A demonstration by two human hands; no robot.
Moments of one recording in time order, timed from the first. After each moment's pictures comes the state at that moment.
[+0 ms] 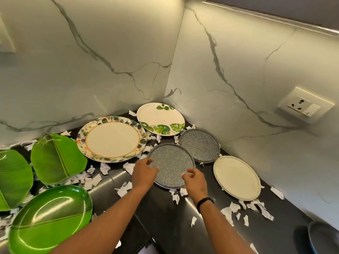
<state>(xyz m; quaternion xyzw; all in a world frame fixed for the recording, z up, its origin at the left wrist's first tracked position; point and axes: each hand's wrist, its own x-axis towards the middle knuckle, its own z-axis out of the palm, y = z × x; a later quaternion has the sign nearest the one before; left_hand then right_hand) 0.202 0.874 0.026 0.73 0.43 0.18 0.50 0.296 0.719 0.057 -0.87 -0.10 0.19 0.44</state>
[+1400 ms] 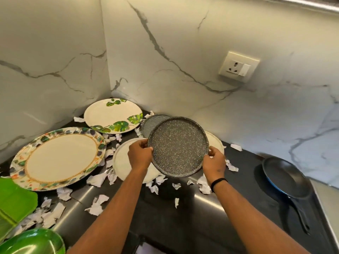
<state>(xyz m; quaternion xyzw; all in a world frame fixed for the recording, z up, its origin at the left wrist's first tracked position) 0.285 0.831 0.080 0.70 0.35 0.18 0.60 0.328 0.616 0.097 -0.85 0.09 -0.08 0.51</state>
